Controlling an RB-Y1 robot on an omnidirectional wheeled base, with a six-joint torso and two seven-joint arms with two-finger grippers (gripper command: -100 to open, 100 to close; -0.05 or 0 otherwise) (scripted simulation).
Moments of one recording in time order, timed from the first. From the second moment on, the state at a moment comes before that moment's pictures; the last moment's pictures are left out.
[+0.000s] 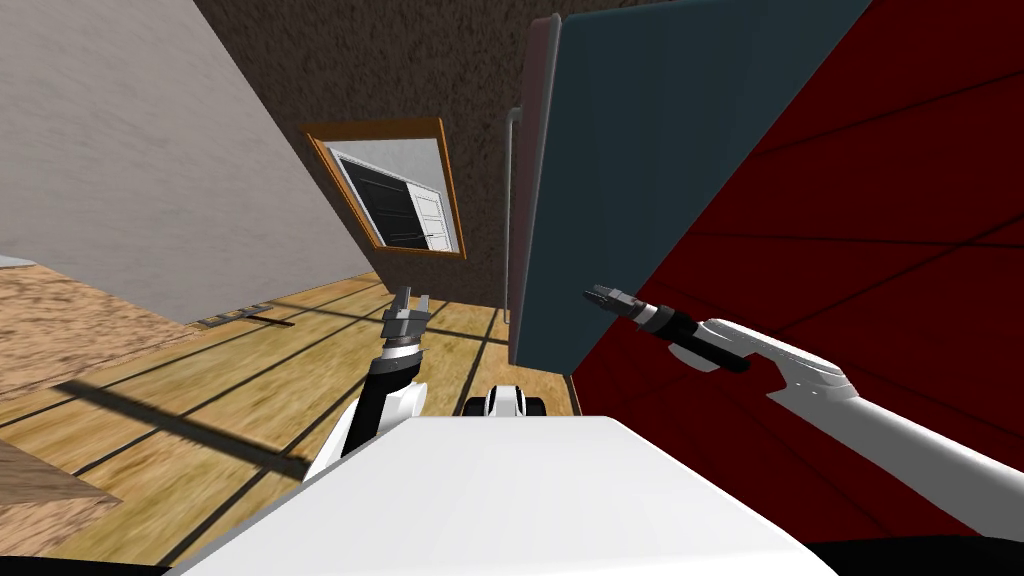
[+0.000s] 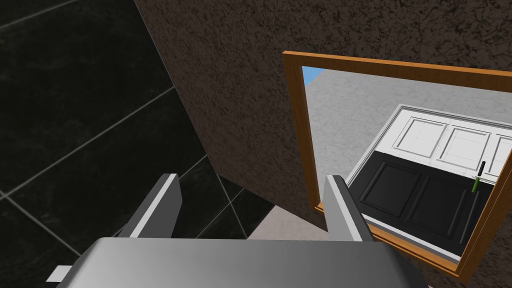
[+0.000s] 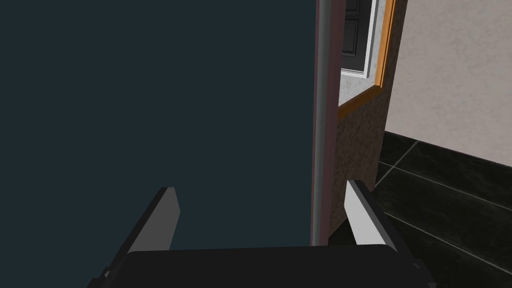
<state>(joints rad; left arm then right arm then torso) 0.50 0.00 0.05 -2.28 -0.10 -0.47 0.15 0.36 -1.27 -0.24 -1.90 0.18 -0.51 0.07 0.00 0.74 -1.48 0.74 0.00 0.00</state>
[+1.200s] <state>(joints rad) 0.50 0.00 0.05 -2.28 -0.10 -0.47 0.15 0.29 -1.63 -0.29 -1.73 0.24 -0.47 0.08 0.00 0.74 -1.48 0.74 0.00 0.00</state>
